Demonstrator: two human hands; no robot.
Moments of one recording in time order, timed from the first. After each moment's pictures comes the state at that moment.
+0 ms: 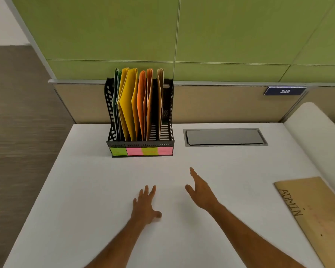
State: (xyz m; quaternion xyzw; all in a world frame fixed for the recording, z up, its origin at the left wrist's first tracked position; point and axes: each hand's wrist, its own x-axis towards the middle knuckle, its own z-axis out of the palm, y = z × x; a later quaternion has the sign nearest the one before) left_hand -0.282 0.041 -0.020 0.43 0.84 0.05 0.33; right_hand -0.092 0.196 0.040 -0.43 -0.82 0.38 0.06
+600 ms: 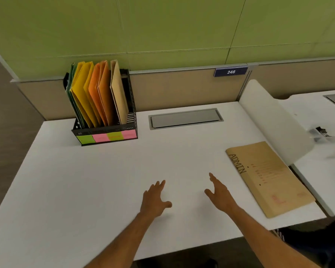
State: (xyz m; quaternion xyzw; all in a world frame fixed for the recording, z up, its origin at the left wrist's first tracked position) left_hand -0.057 0.035 0.025 0.49 0.80 0.11 0.34; right_hand 0.197 0.163 0.024 -0.53 -0.76 0.37 0.07
